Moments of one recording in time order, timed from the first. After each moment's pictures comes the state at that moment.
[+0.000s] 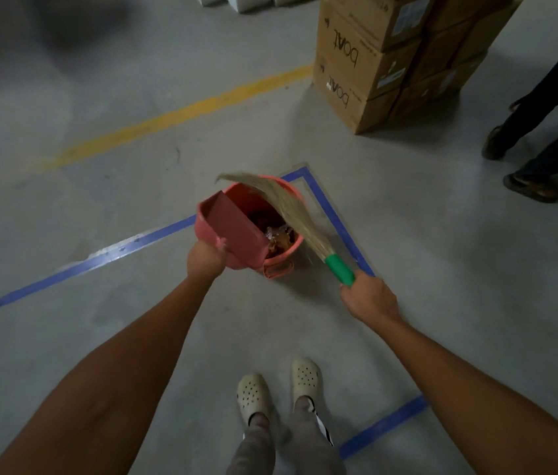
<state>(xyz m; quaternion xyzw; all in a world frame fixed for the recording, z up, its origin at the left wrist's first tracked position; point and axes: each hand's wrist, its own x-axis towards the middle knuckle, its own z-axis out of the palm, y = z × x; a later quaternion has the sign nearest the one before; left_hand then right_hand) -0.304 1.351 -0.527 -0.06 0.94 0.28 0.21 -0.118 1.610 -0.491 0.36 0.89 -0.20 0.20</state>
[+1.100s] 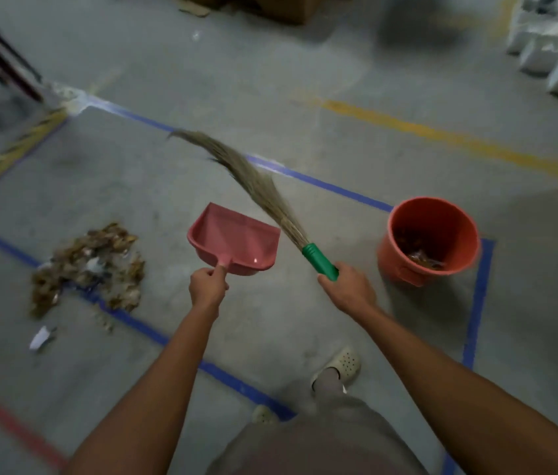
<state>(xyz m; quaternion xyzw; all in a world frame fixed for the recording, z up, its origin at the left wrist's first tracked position) 0.162 1.095 -0.413 -0.56 0.65 0.50 -0.11 0.025 1.332 -0.402 -0.12 0.94 -0.22 0.24</state>
